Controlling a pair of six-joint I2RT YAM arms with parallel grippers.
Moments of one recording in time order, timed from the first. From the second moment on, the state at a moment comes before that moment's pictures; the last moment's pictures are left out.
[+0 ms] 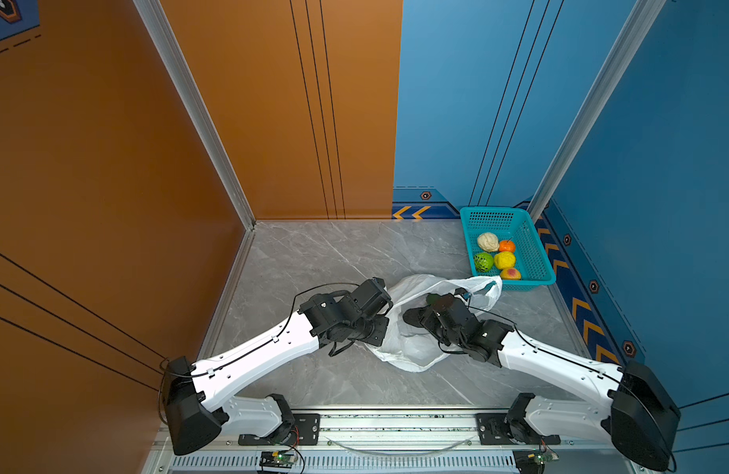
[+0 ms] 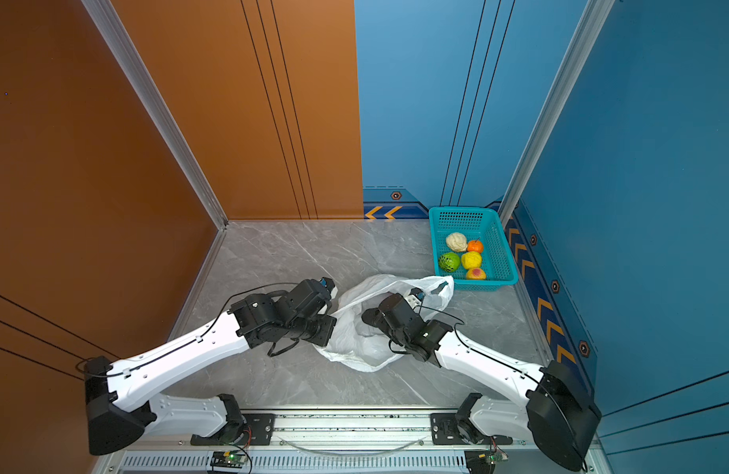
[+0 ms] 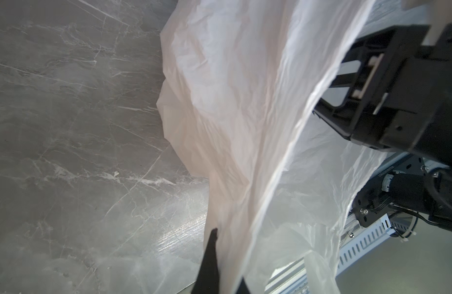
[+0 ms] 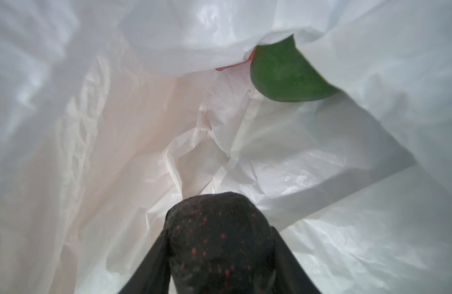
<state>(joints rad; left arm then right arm) -0.94 1.28 1.19 -0.94 -0.06 -0.58 0.81 1.17 0.70 -0.32 0.20 1.32</state>
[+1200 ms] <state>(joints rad) -0.93 1.26 1.19 -0.94 -0.07 -0.61 -0.04 1.22 1.25 -0.63 -0.21 0.98</state>
